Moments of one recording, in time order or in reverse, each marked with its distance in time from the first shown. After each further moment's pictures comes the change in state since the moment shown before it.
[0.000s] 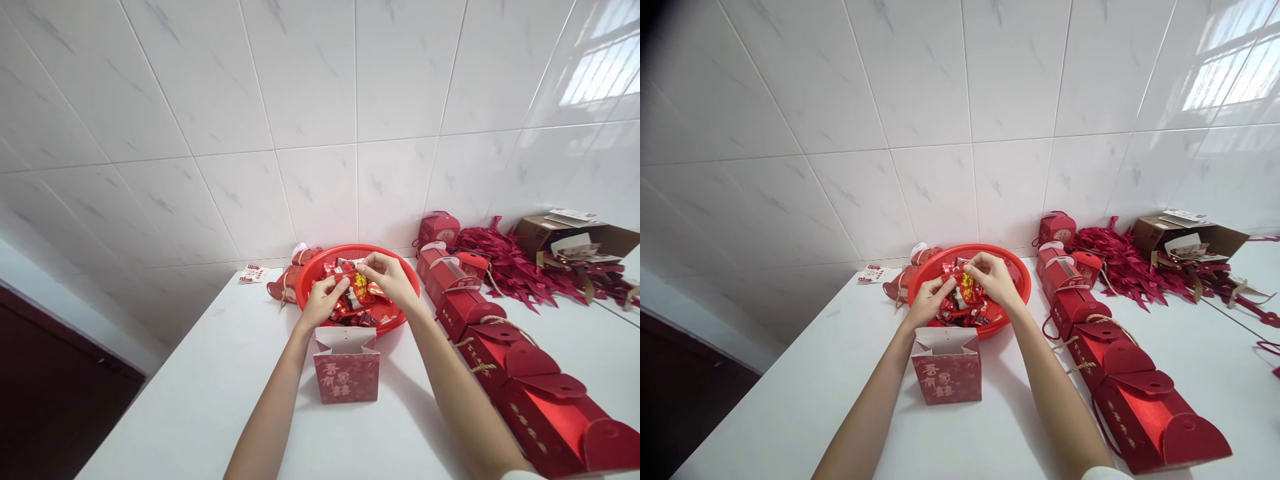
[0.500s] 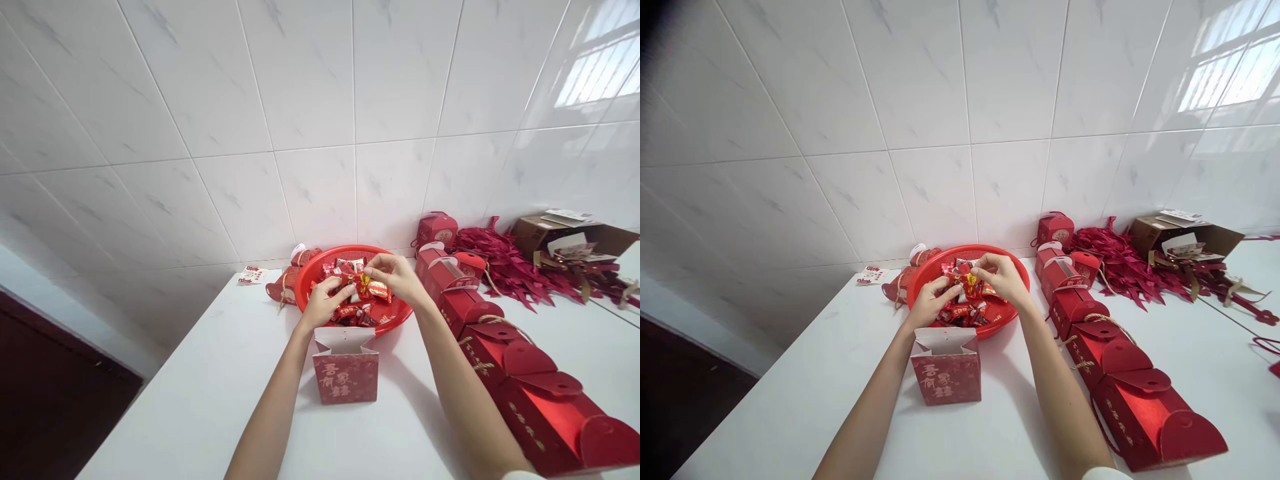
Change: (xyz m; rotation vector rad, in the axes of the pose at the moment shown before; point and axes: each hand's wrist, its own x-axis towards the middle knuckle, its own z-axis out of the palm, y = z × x) left_hand 0.000 -0.004 0.000 0.175 -0.027 0.091; right_hand 0.000 0.000 -0.020 -0.086 -0.032 -0.032
